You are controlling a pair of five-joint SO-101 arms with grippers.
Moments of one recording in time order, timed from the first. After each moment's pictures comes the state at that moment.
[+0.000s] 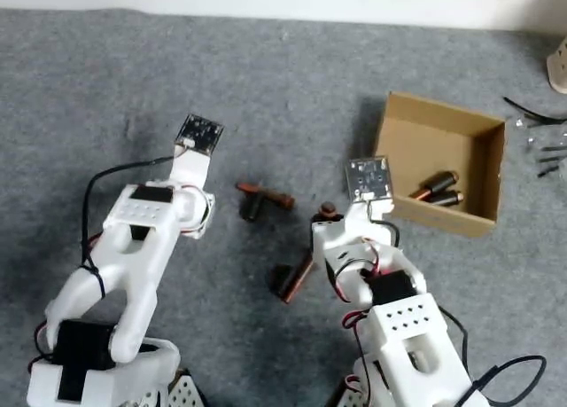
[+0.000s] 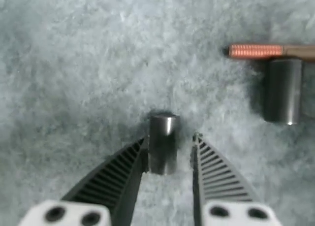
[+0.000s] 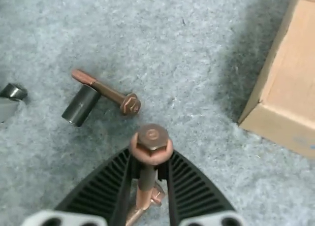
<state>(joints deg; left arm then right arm) -0.6 -12.5 48.4 39.8 -9.0 -23.0 -54.4 73.2 31.0 -5.8</state>
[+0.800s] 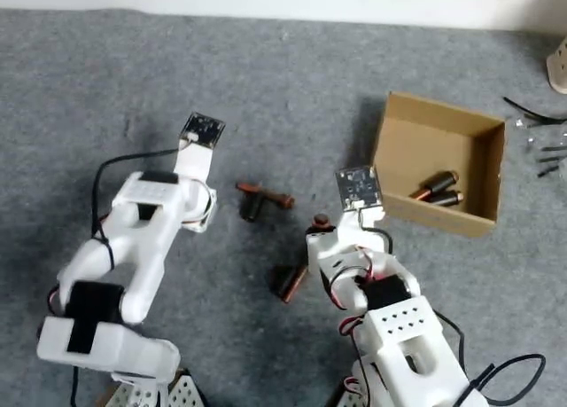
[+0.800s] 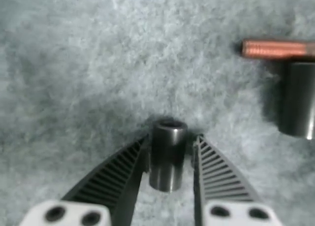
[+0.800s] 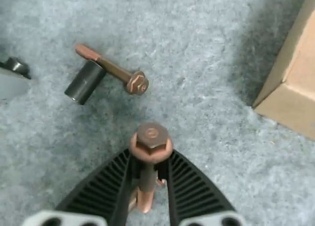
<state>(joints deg) -0.7 1.4 38.1 44.2 -8.2 -25.4 -54.4 76.1 31.0 -5.7</state>
